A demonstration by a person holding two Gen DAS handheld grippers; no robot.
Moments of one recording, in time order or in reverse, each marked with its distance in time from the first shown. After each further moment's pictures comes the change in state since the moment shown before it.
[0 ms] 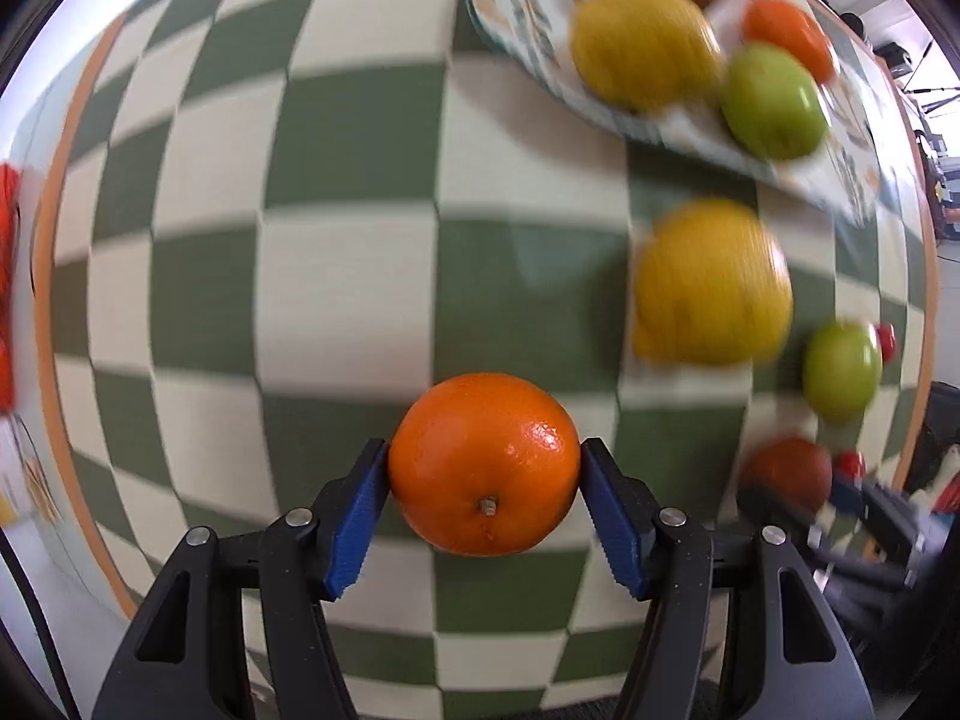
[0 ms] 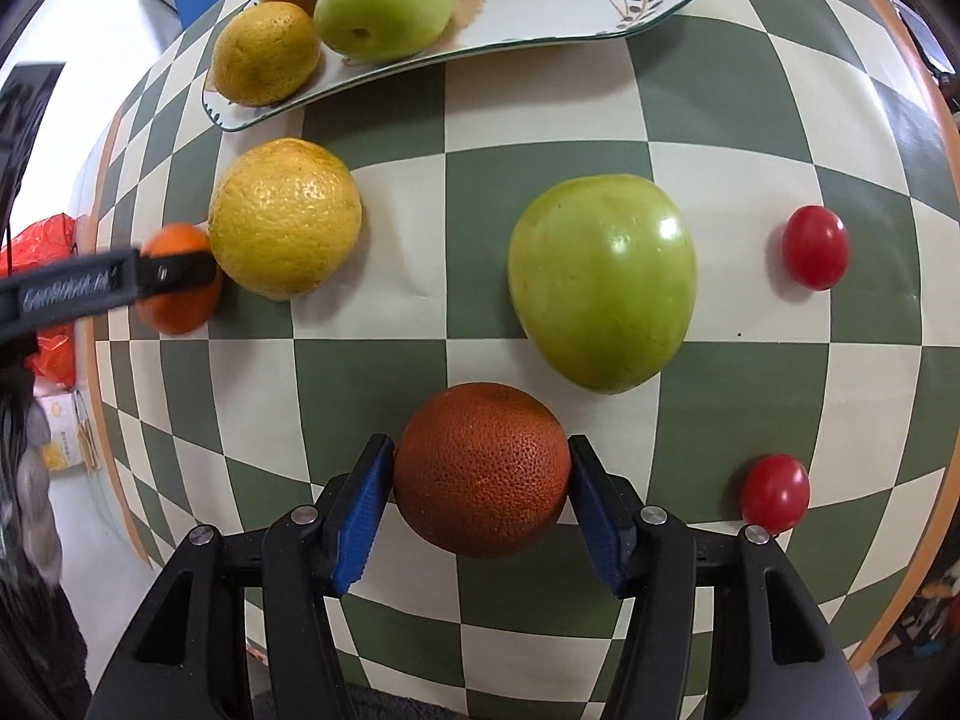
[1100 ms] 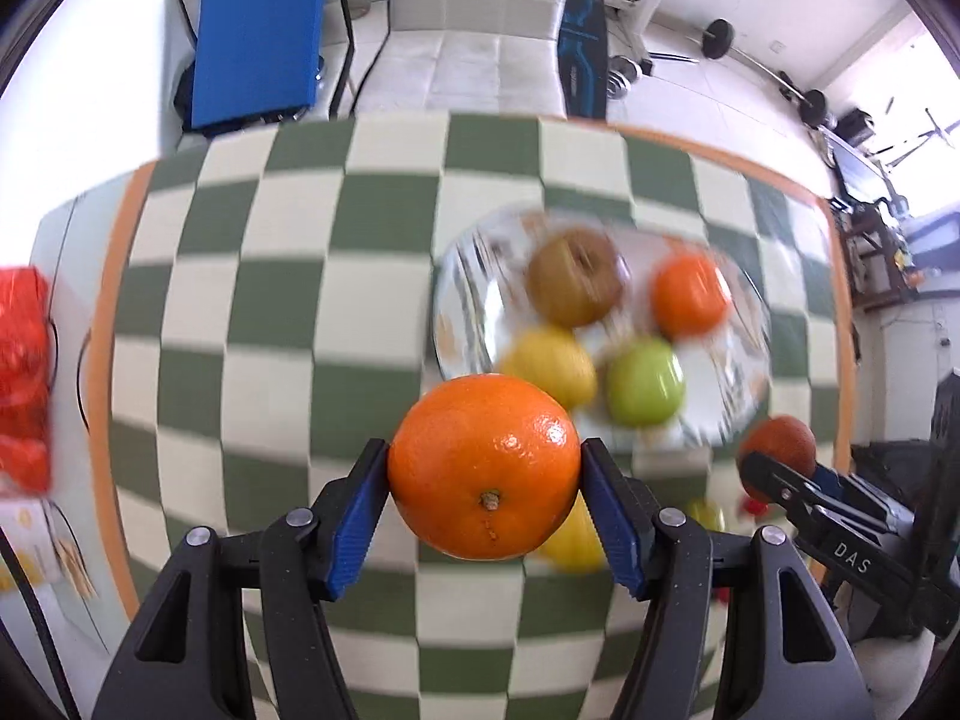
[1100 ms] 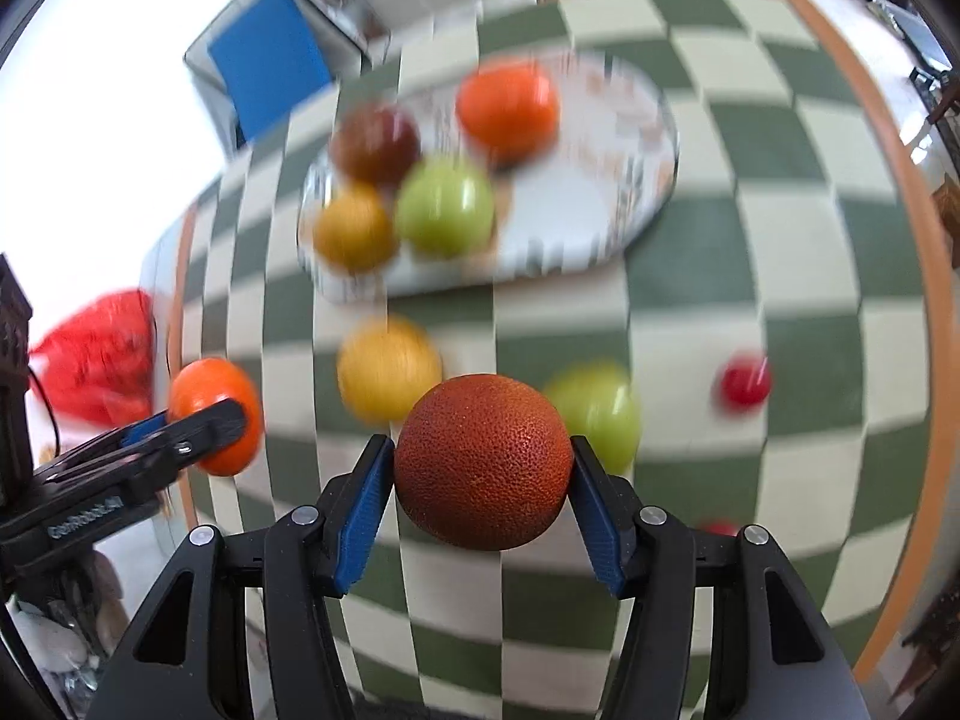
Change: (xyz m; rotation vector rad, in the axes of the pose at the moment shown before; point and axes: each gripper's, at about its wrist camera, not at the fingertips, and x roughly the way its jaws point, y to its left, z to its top) left arm -0.127 -0.003 0.103 -0.007 -0.250 -0.041; right arm -0.105 -0.020 0.056 0.026 -0.199 0.112
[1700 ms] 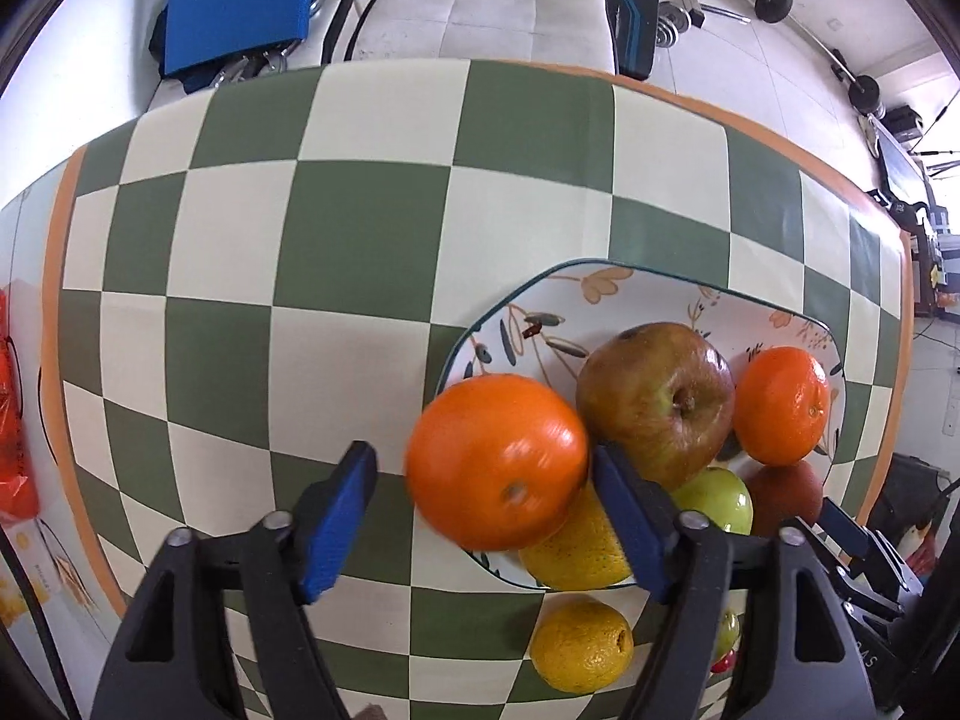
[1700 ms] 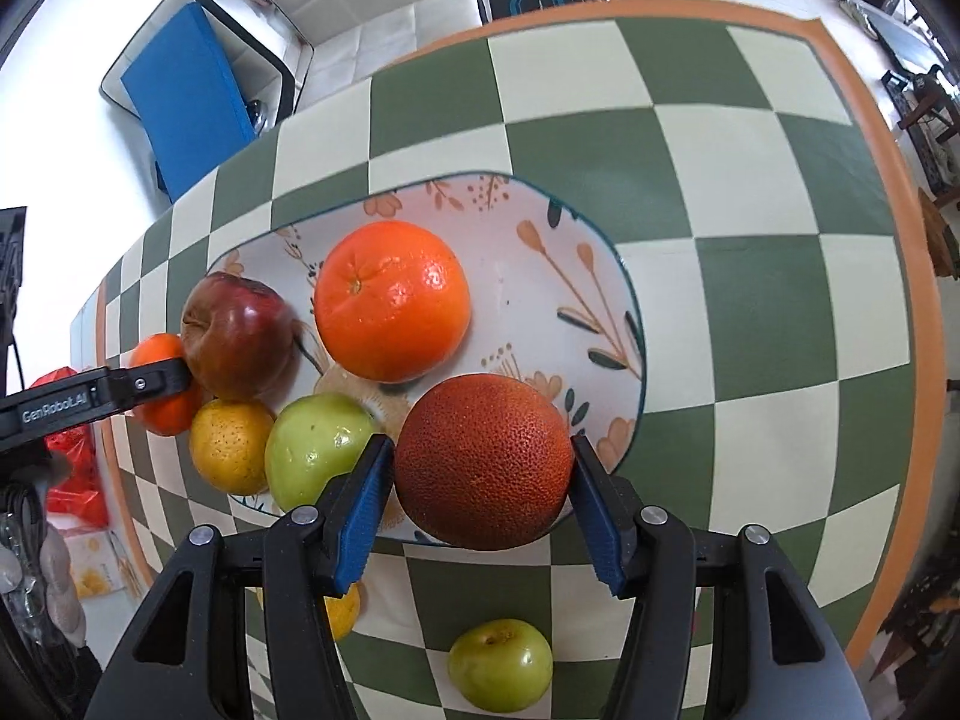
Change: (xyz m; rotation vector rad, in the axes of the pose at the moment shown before) left arm 0.086 0.009 0.072 -0.066 0.180 0.008; right arm 0.058 -0.029 0.110 0.061 0.086 -0.107
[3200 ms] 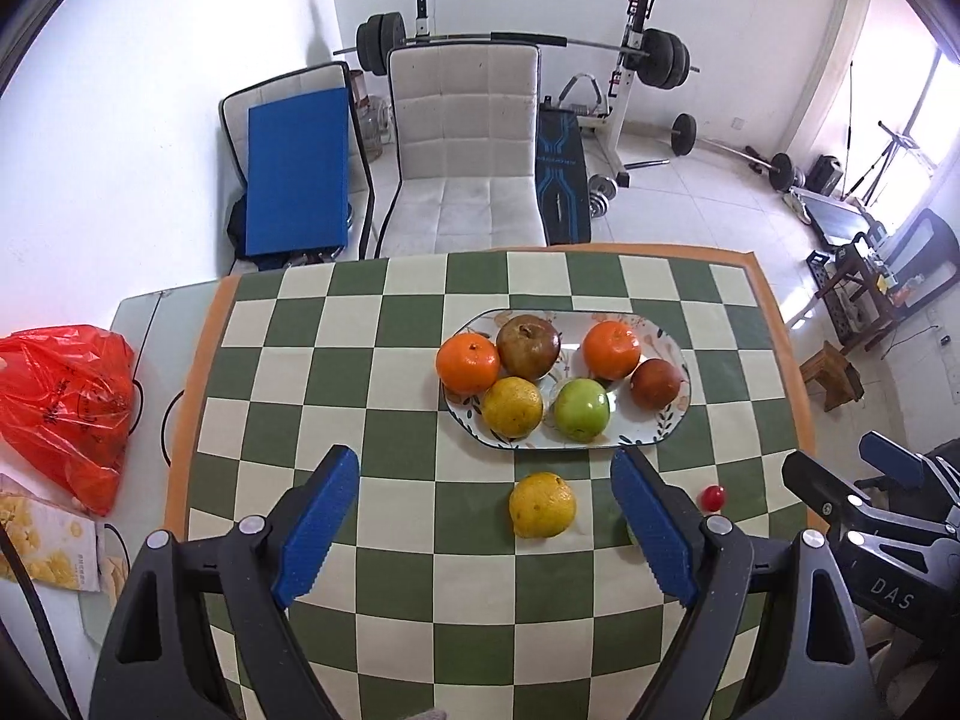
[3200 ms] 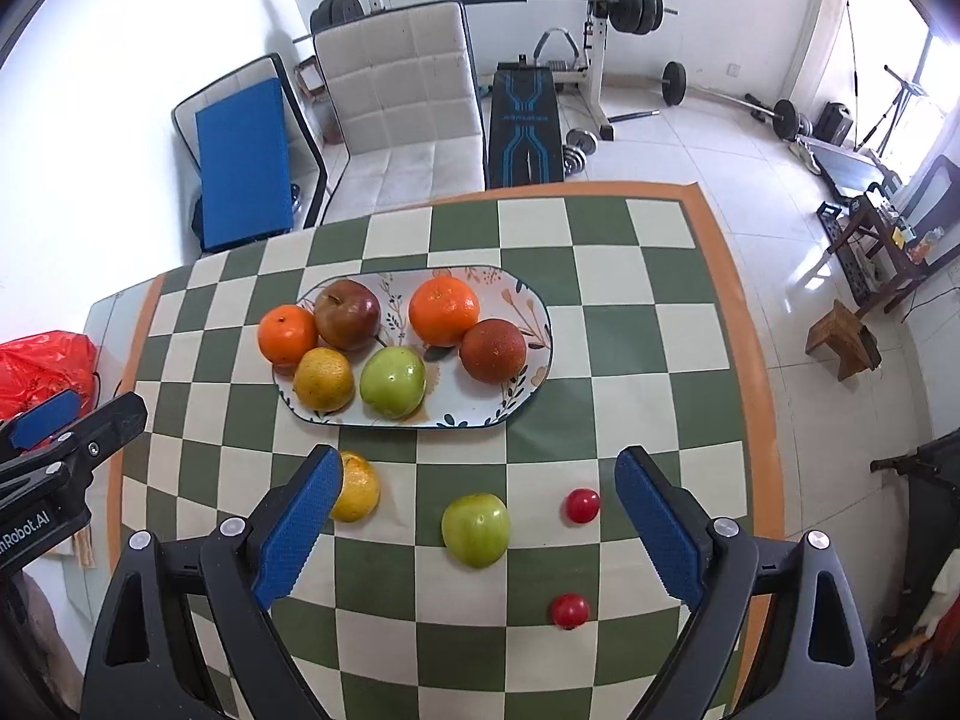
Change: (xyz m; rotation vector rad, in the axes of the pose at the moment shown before) left arm -0.186 -0.029 -0.208 0.132 -0.549 0.044; right arm -0.183 0.046 -0.154 -0.139 -0.415 -0.160
